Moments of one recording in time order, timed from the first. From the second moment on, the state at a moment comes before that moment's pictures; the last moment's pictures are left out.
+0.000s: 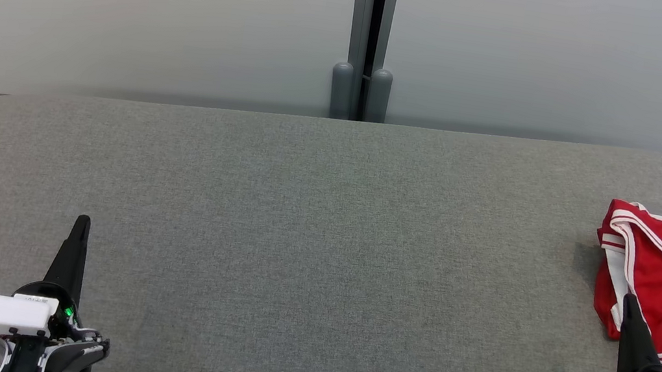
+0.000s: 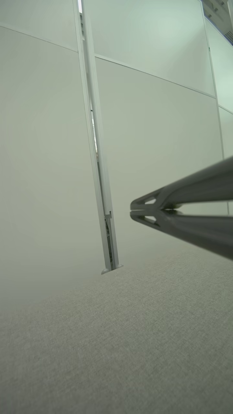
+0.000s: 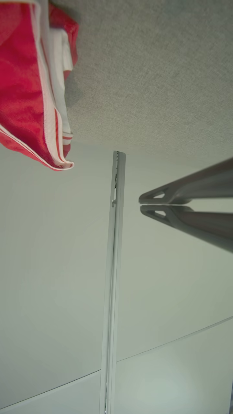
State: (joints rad) left arm -0.09 0.05 0.10 0.24 -1.56 -0.12 0.10; right arm -0.09 -0.06 -0.10 0.23 1.56 0.13 0.11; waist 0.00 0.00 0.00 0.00
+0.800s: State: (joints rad) left arm -0.11 0.05 0.11 0.25 -1.61 -0.13 0.11; right arm -0.10 -0.05 -0.11 0.25 1.62 0.13 0.11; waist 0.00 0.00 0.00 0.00
